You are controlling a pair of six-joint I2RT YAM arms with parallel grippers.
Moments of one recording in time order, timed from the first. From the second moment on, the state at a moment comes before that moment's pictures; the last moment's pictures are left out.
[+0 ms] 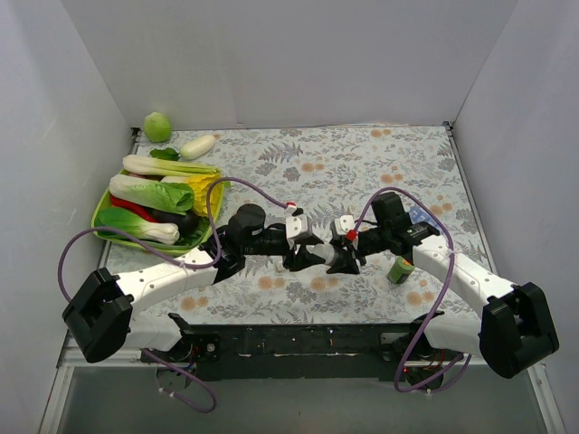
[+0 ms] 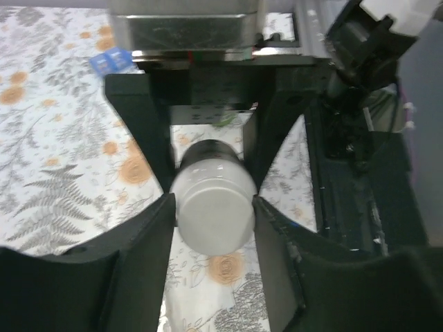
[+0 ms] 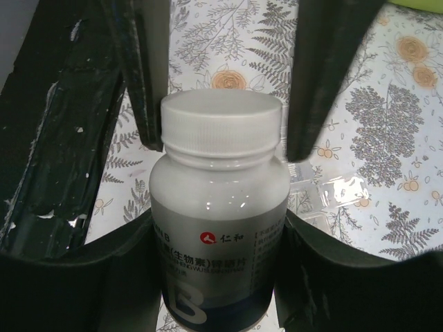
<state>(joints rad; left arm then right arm) -0.85 1.26 0.72 0.35 0.64 0.14 0.49 1.19 0.72 -0.41 -1.06 -0.87</state>
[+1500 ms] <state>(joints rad) -0.81 0.92 0.77 -0.13 0.34 -0.42 0.48 1.18 0.71 -0.35 -1.00 -0.80</state>
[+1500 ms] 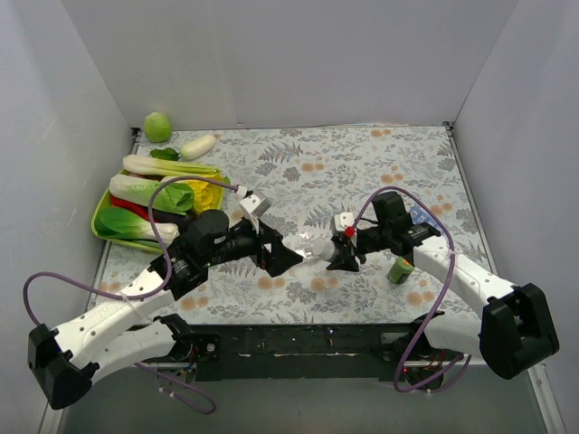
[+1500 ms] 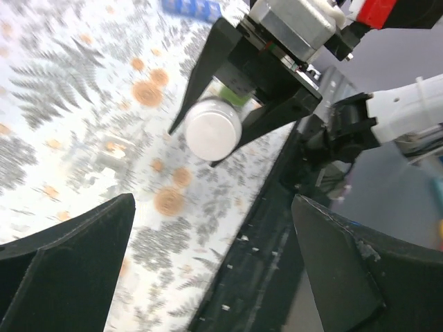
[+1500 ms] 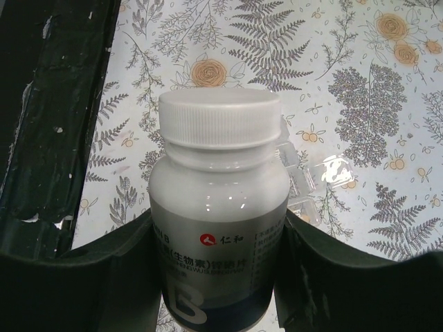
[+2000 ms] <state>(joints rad) -0.81 0.91 0.67 0.08 0.52 0.21 0.48 1.18 0.71 -0.36 -1.03 -0.82</state>
